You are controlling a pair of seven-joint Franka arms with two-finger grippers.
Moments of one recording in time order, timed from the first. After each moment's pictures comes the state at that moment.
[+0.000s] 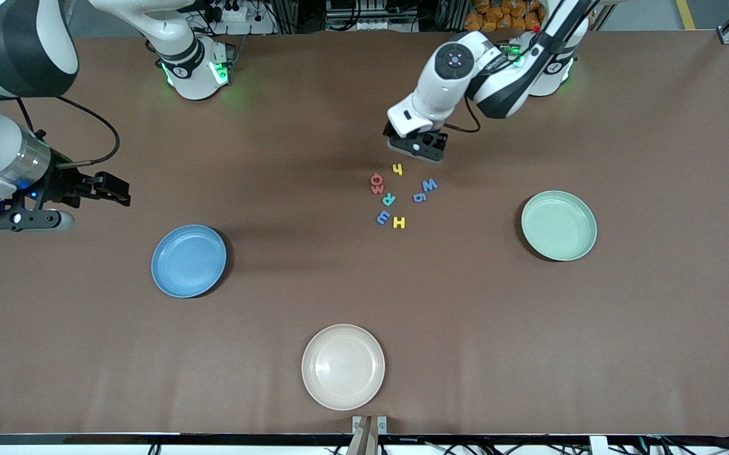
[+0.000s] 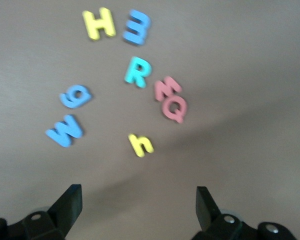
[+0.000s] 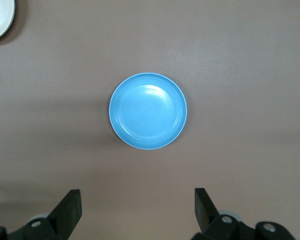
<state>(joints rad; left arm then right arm) -0.01 0.19 -0.90 -2.34 -0.02 2.53 -0.54 0.09 0.11 0.00 -1.62 0.02 1.66 0.07</state>
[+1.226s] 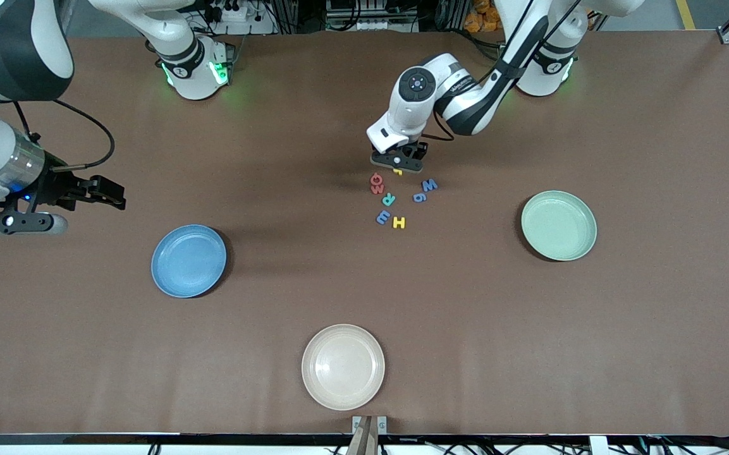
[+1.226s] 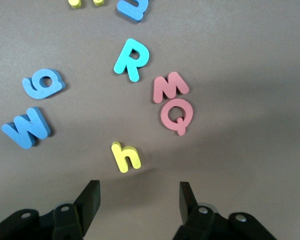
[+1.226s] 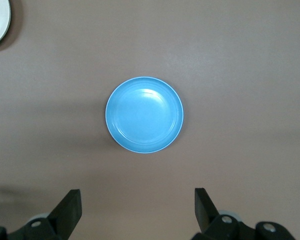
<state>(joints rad) -0.55 0.35 -0.40 -2.23 -0.01 2.54 -0.73 0.09 0.11 -0.02 -1.62 0.02 1.67 0.07</state>
